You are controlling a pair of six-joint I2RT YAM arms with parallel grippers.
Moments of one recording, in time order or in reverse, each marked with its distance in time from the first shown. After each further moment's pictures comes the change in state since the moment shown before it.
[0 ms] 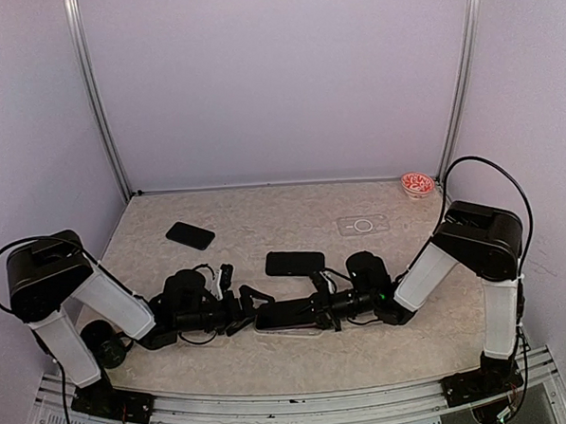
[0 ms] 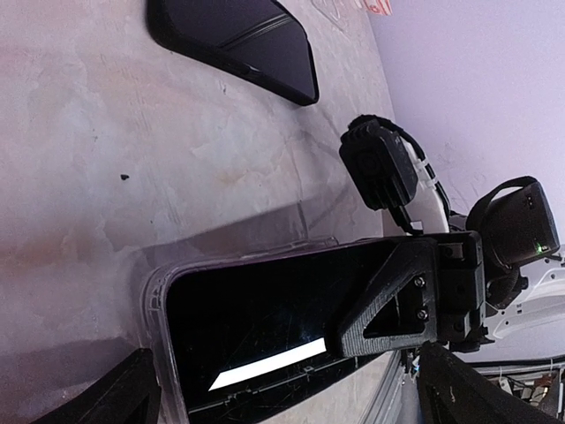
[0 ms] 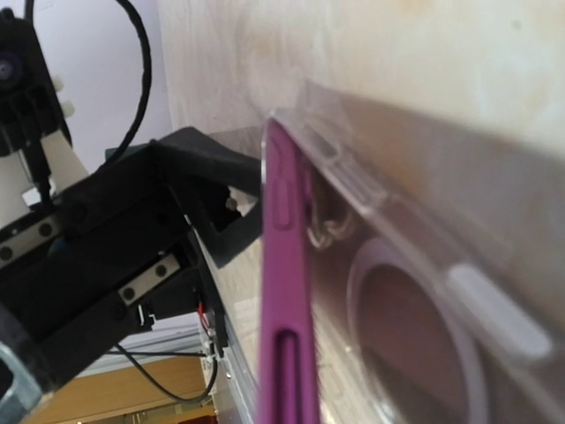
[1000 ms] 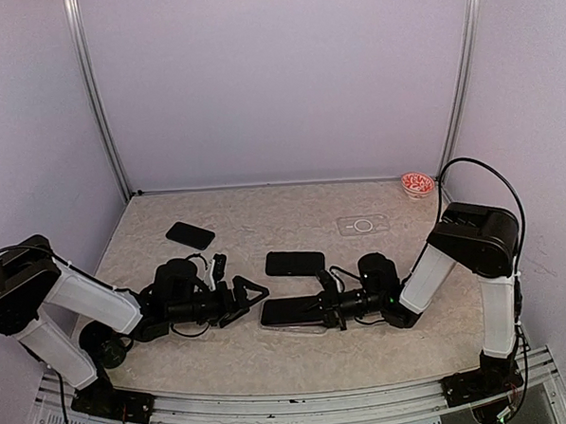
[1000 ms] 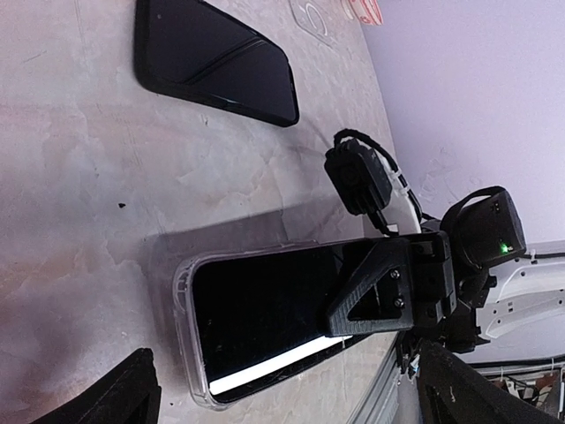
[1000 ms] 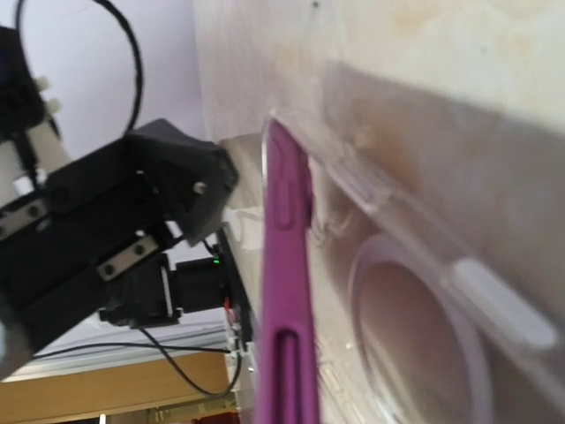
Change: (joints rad) left arm 0.035 -0.163 0.019 -0.190 0.000 0.064; right arm -0.052 0.035 -0.054 0.166 -0.050 0.036
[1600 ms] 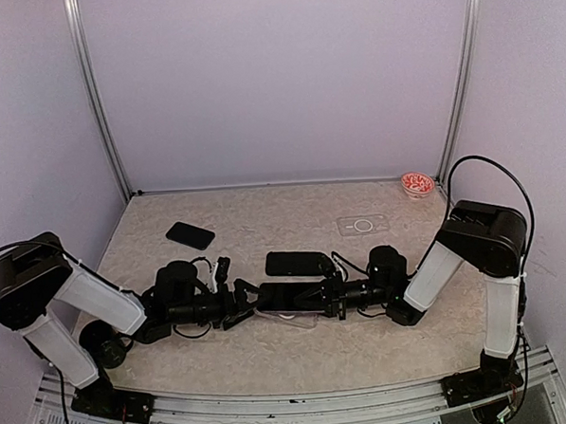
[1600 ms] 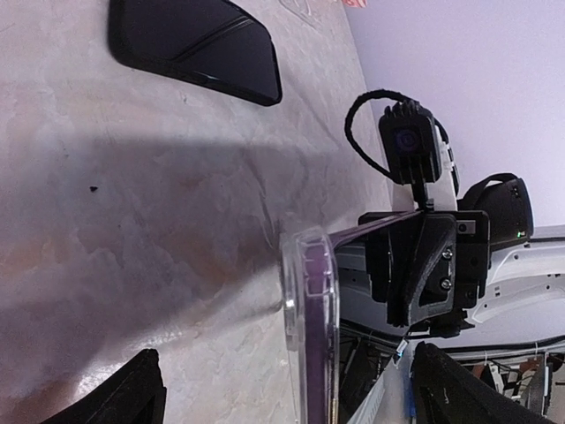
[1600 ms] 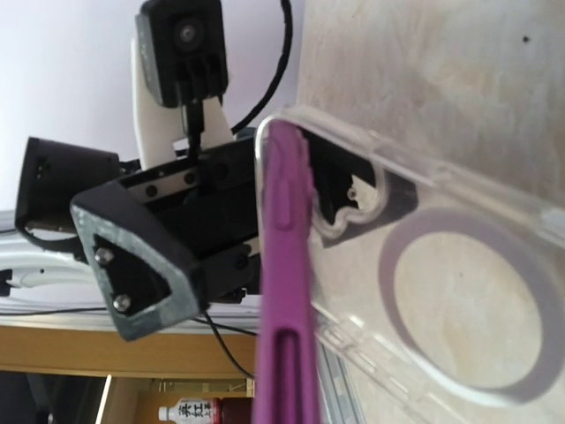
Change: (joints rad) left arm 0.012 0.056 -0.012 0.089 0.077 -0.021; right arm -0.020 -0.047 -0.024 0.186 -0.055 0.010
